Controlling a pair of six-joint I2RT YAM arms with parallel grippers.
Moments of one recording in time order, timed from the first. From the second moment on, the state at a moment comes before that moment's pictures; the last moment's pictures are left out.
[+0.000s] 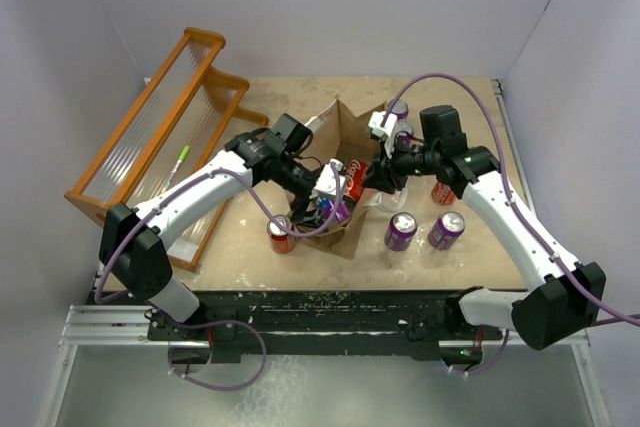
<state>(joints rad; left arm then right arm) -0.71 1.58 1.38 -0.83 0.91 1.01 0.37 1.26 1.17 -0.67 -0.70 -0.49</state>
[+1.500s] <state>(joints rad) -0.69 2.13 1.93 -1.26 0.47 1.50 0.37 1.20 1.08 -0.63 -0.51 -0.55</state>
